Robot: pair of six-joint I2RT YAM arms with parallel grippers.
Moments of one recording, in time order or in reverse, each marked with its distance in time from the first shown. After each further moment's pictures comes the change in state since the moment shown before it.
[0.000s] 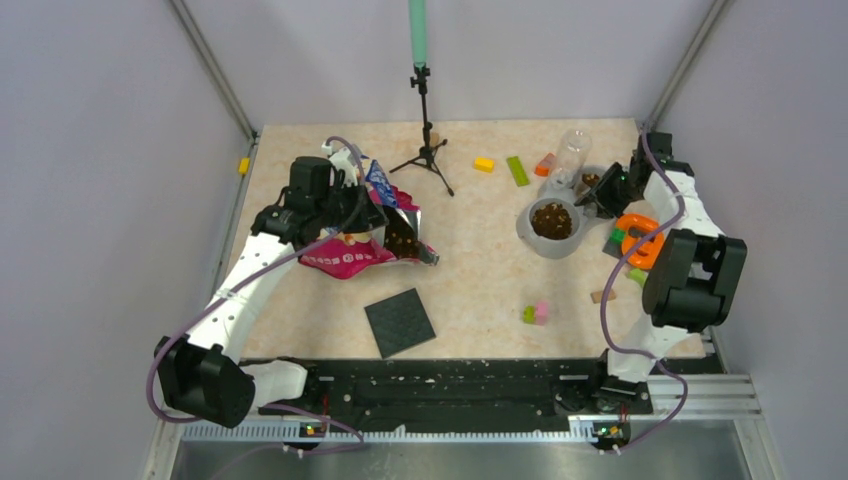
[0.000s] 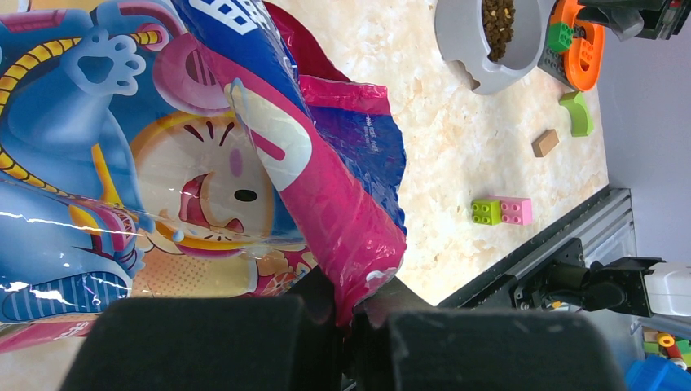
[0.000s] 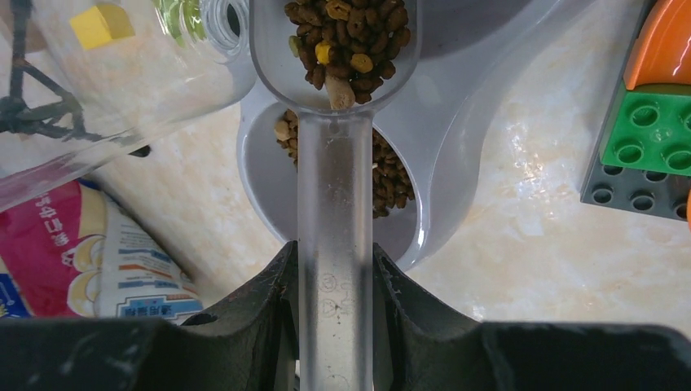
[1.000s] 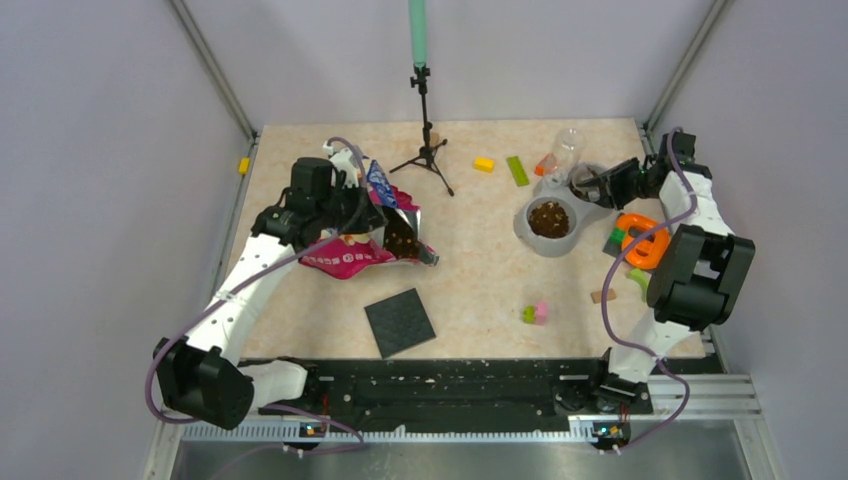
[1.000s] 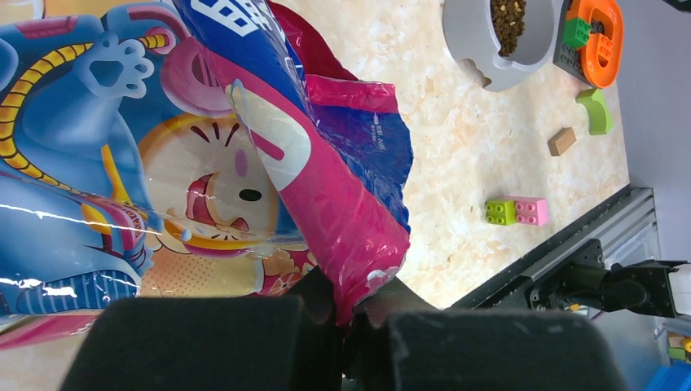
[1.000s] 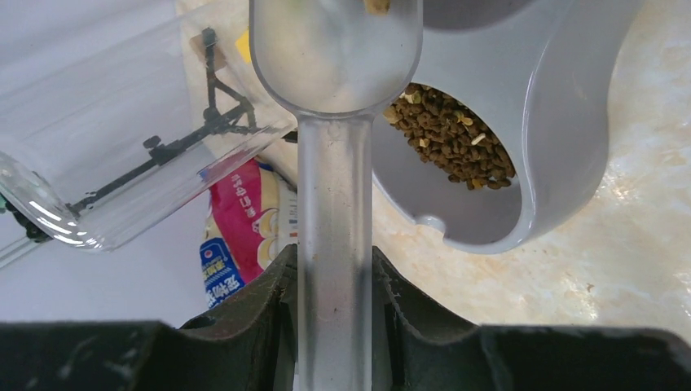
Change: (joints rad) left arm -0.006 -0.005 0.000 -0.009 -0.035 0.029; right arm -0.104 0.029 0.019 0.058 -0.320 0.317
